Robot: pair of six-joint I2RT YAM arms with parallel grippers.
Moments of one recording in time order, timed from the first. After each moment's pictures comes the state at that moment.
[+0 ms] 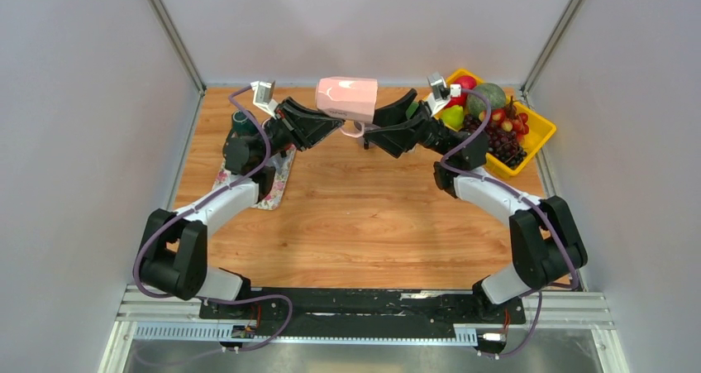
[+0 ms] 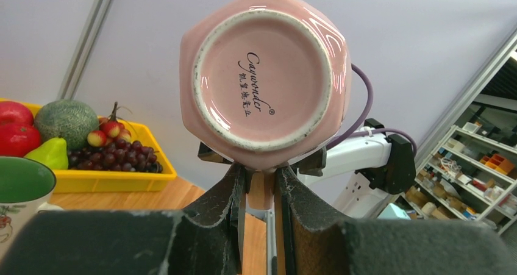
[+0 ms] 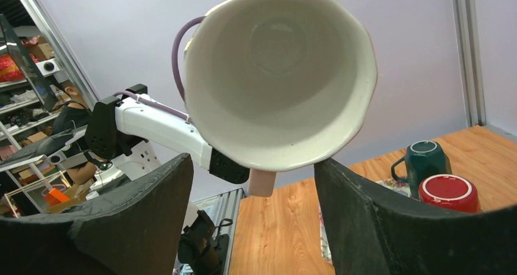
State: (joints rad) left arm -0.35 1.40 0.82 1.34 0.76 -1.18; right arm 0.43 1.51 0.92 1.41 -0.81 1.04
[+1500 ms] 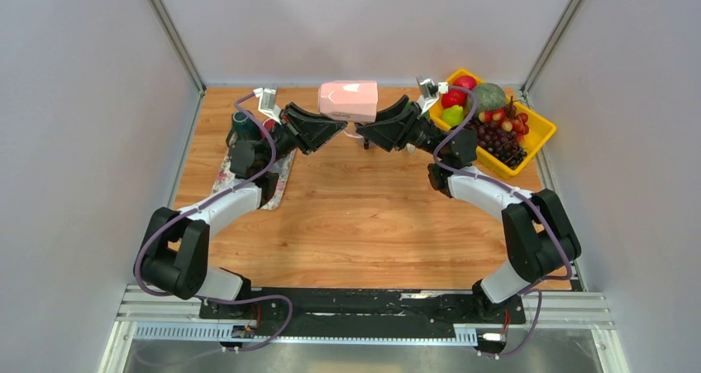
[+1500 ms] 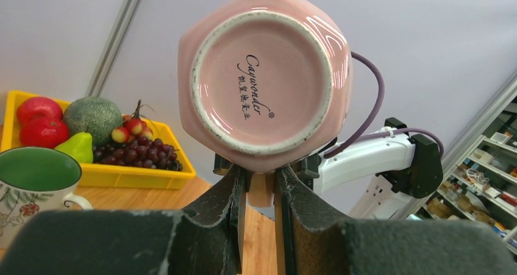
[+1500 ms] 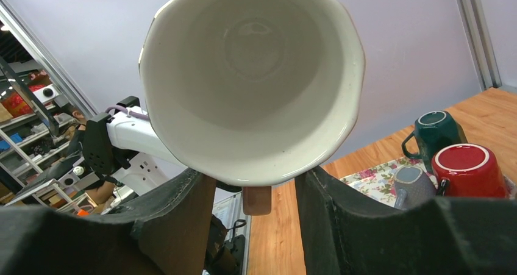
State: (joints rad) left arm -0.38 1.41 0.77 1.33 0.70 -1.08; right arm 0.46 1.57 0.93 1.33 -0.76 1.08
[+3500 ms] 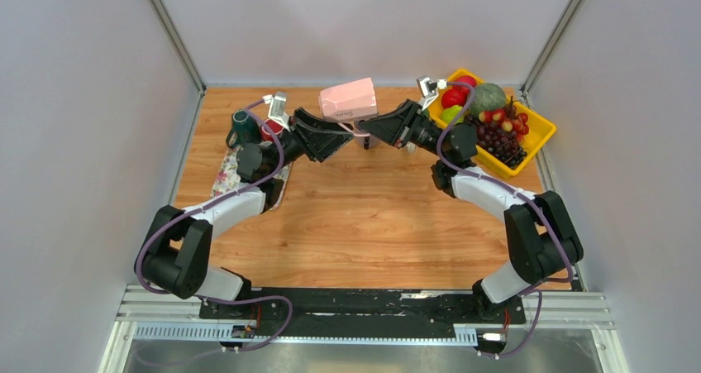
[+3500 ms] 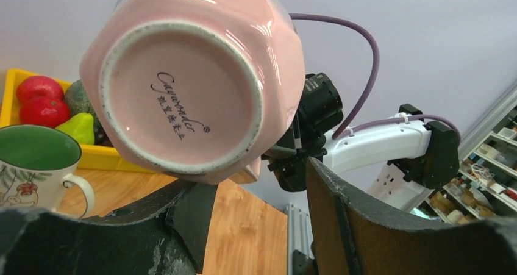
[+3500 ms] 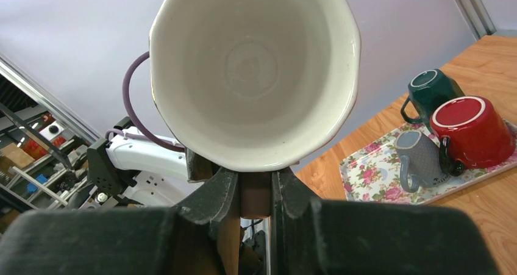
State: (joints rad) left arm -0.42 1.42 0.73 1.30 0.67 -1.02; right arm 0.42 1.55 0.91 1.21 -0.74 1.16
